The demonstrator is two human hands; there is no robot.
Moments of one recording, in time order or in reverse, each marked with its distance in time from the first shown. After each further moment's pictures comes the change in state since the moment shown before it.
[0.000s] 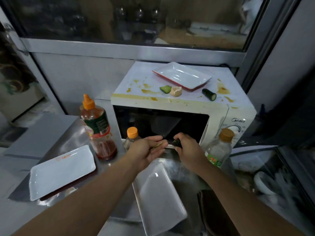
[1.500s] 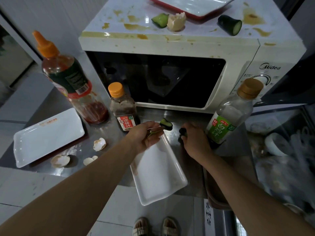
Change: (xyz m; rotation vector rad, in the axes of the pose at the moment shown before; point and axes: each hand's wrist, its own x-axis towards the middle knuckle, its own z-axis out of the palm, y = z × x) left_hand 0.075 -0.078 -0.041 0.148 0.193 -0.201; right_hand -0.030 0.078 0.093 -0.026 -0.134 0.190
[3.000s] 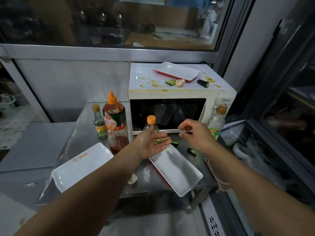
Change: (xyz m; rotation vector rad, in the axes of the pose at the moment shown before) left_hand -0.125 0.071 -0.087 0.114 -0.442 -0.015; right_hand -0.092 -0.183 -0.102 0.222 0.312 0.029
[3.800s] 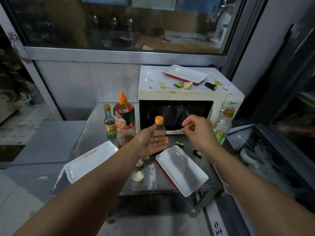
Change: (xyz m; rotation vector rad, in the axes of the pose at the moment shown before) left_hand -0.031 0.006 -0.015 0.076 0.061 0.097; right_hand -0.005 -0.031 0.002 0.064 0.159 -0.055
